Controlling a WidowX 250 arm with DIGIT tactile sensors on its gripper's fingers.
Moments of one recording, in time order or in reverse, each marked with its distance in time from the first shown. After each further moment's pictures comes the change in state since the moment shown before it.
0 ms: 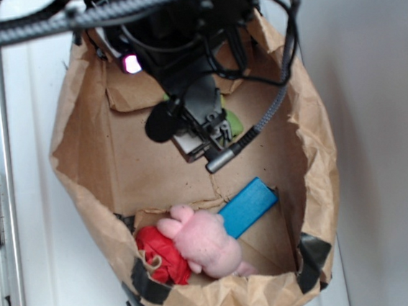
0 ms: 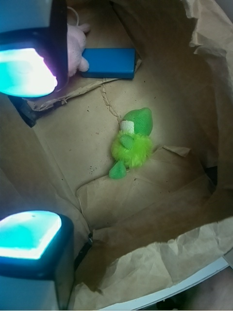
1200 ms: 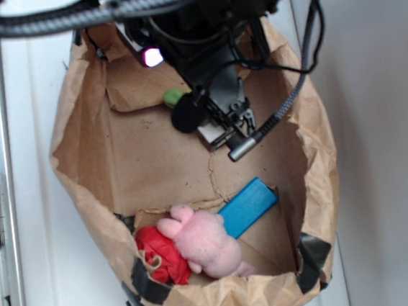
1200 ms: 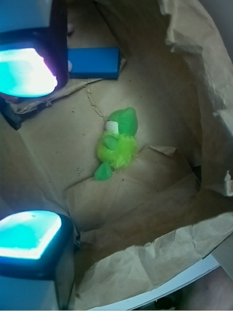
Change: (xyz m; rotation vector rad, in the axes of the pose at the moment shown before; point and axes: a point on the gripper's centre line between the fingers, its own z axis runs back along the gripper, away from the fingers) arm 0.015 -0.004 -0.009 0.023 -0.017 0.015
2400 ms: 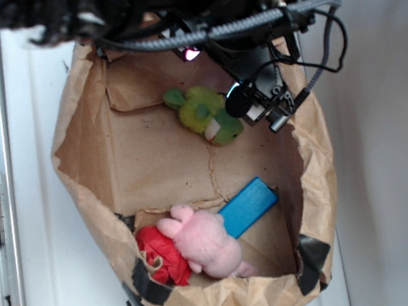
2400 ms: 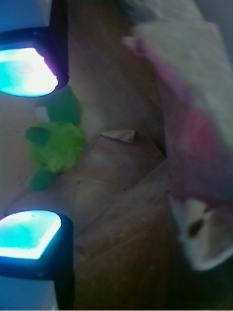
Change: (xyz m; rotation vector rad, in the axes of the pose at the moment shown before) arm 0.031 -0.008 -0.052 0.066 -0.075 0.100
